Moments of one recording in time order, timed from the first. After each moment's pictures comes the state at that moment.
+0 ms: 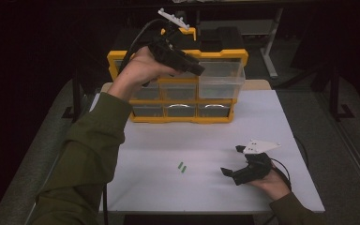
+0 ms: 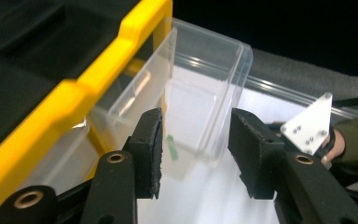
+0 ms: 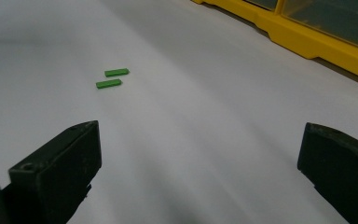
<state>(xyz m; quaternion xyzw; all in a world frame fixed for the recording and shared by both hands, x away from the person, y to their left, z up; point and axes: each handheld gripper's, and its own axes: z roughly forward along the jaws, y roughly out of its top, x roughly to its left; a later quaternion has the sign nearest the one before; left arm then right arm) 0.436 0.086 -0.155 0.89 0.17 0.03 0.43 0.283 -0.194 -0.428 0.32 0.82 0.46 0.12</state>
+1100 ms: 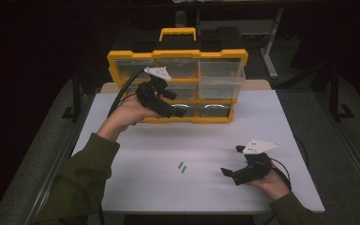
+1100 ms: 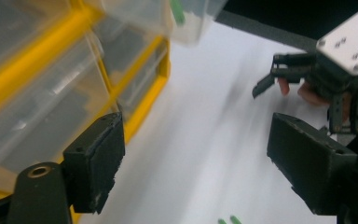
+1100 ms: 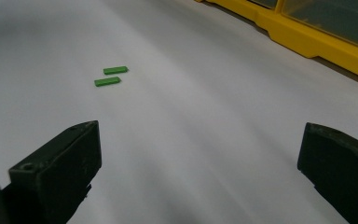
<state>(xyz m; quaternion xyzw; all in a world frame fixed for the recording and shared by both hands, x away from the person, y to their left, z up) 0.402 0.127 -0.268 0.89 0.20 0.04 0.41 0.283 -0.194 -0.429 0.32 0.82 0.46 0.12</state>
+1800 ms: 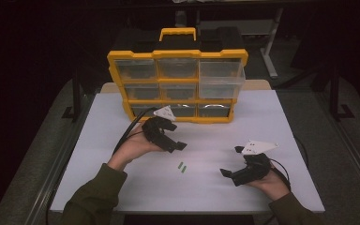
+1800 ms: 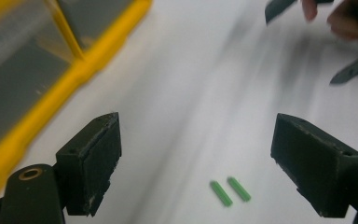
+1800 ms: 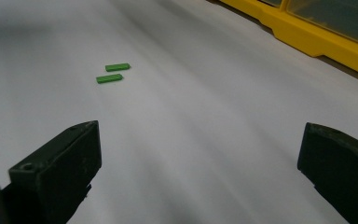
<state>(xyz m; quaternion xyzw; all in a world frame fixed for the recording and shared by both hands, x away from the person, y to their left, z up) 0.364 0.124 -0.366 0.90 0.21 0.03 0.37 0.283 -0.191 -0.430 0.31 0.83 0.45 0.12</state>
